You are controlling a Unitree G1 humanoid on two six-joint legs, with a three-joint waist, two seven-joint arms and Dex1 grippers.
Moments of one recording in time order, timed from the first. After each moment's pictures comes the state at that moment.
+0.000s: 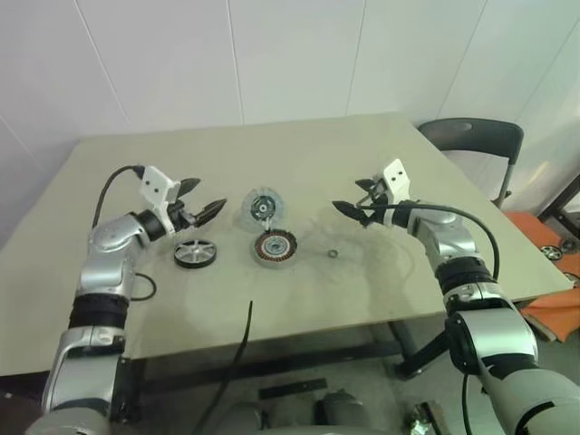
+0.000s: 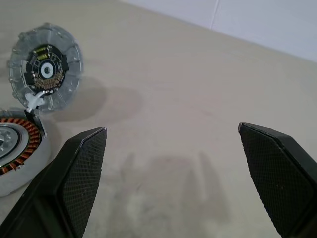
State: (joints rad) left arm -0.56 0.54 0.09 0.48 -0.28 0.02 -0.91; right arm -0.85 -0.41 0.01 0.89 0.14 0.01 0.89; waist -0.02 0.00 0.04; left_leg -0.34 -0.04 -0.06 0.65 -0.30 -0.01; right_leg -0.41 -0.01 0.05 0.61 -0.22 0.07
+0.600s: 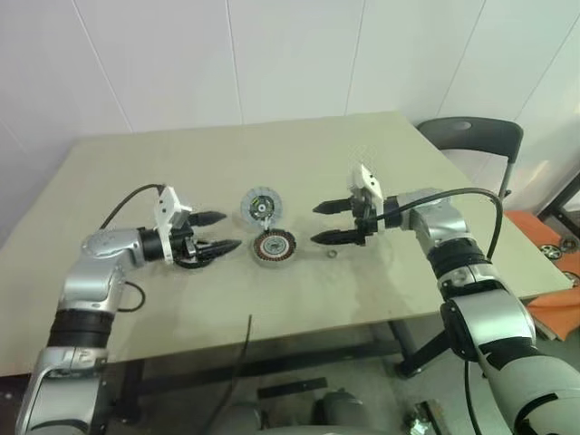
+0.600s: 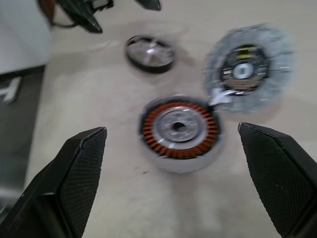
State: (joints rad) left arm -0.40 0.64 0.05 0.14 -0.41 0.37 -1.17; right arm -0.94 -0.41 0.16 0.86 0.14 0.14 1.49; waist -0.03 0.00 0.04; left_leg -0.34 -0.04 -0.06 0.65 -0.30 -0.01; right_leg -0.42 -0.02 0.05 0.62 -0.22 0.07
